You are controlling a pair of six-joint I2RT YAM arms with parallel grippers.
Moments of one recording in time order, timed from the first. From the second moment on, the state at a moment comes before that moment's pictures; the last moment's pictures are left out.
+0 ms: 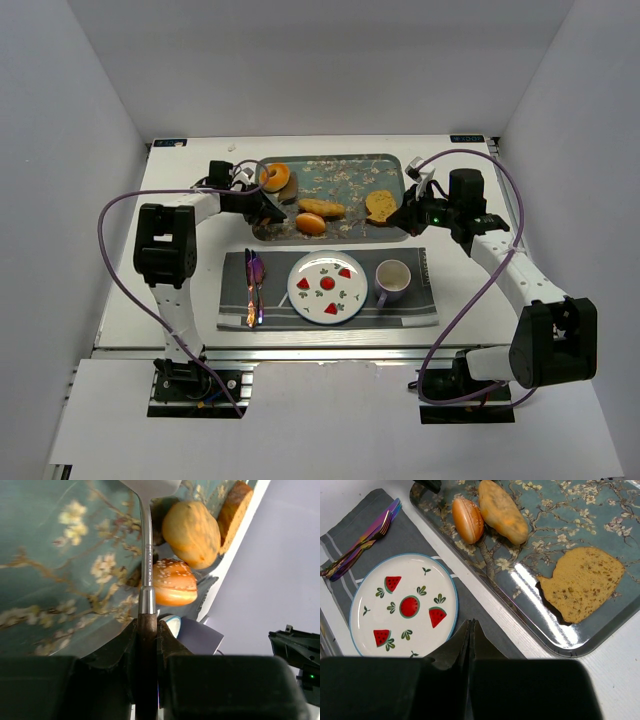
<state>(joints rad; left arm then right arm) -0.09 2.08 1.37 -0.28 0.81 -0.73 0.19 1.33 0.95 -0.19 -0.75 -0.21</state>
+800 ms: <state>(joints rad) -0.04 2.08 1.40 -0.38 0.67 -0.61 0.19 1.32 0.94 -0.18 -0.75 -0.21</state>
